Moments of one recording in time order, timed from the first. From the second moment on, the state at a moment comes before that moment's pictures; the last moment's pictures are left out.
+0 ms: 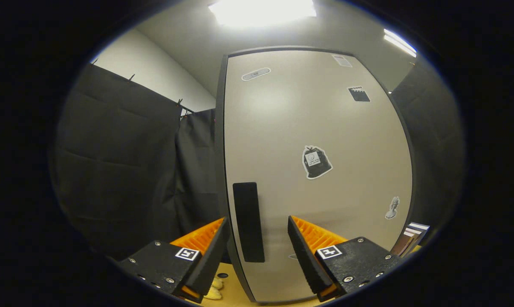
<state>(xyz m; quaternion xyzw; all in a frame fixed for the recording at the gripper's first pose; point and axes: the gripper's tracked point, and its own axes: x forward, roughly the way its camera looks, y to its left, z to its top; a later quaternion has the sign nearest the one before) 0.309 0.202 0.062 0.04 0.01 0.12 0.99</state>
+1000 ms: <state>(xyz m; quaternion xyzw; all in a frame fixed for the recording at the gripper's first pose) 0.306 0.213 0.043 0.02 0.09 0.15 0.98</state>
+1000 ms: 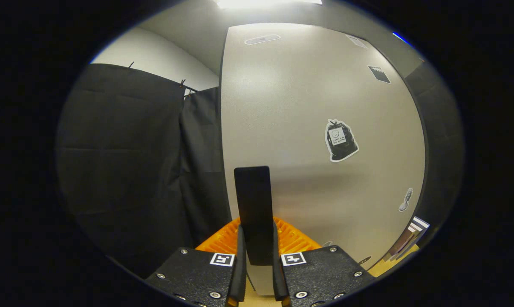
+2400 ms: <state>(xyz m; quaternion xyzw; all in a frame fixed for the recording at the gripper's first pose) 0.179 0.127 0.065 0.03 0.11 0.17 0.98</state>
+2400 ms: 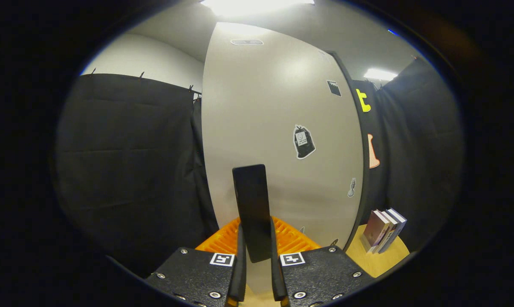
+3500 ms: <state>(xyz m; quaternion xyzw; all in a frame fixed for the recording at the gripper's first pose) 0.136 0.012 0.081 0.00 0.09 0.04 1.00</state>
